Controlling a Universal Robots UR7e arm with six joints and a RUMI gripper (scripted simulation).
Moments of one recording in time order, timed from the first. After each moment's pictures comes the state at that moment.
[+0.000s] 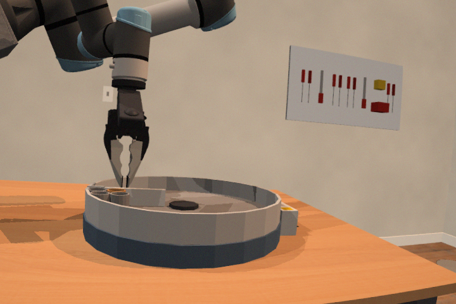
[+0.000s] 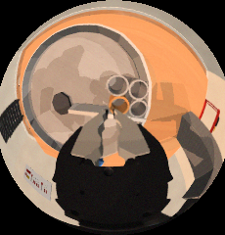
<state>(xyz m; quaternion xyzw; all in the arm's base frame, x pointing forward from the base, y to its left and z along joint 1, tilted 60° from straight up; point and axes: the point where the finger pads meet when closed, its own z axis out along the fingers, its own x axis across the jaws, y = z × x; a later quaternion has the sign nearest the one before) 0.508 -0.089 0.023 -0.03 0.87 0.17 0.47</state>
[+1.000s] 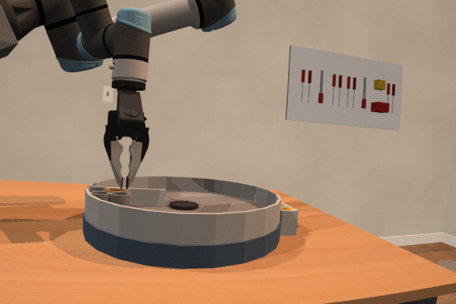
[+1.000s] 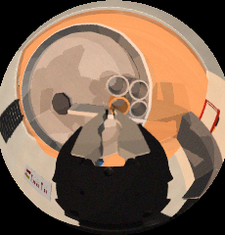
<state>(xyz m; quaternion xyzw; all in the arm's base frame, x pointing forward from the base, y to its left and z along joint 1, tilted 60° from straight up) 0.509 -0.089 0.022 -0.03 0.87 0.17 0.47</state>
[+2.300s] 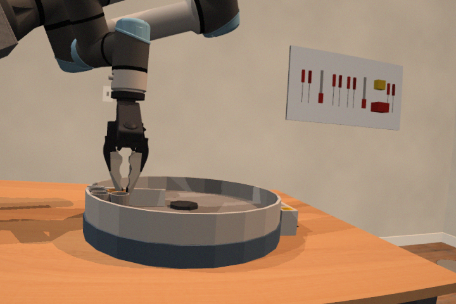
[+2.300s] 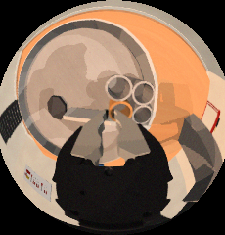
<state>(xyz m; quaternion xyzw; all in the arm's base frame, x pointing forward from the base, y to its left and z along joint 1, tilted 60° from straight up) 0.527 -0.081 0.011 -0.03 0.87 0.17 0.47</state>
